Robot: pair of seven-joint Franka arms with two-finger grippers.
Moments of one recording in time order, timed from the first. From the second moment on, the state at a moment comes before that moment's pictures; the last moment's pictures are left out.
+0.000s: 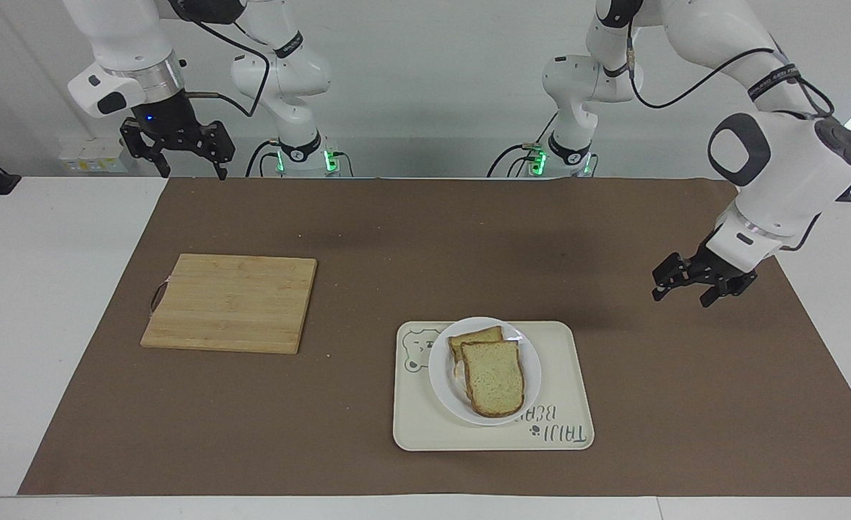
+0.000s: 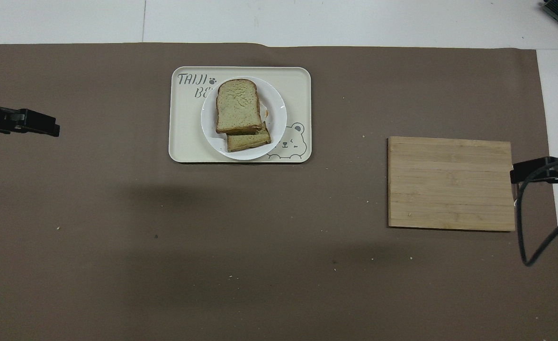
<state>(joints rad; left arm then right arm) -0.19 0.10 0.21 -1.59 -0.07 1.76 0.15 0.05 -0.11 -0.06 -1.66 -0.06 1.55 0.01</state>
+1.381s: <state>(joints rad) -0.08 -0.05 0.08 -1.59 0.00 1.58 0.10 0.05 -0.09 -0.06 -1.62 -0.04 1.50 -0.02</state>
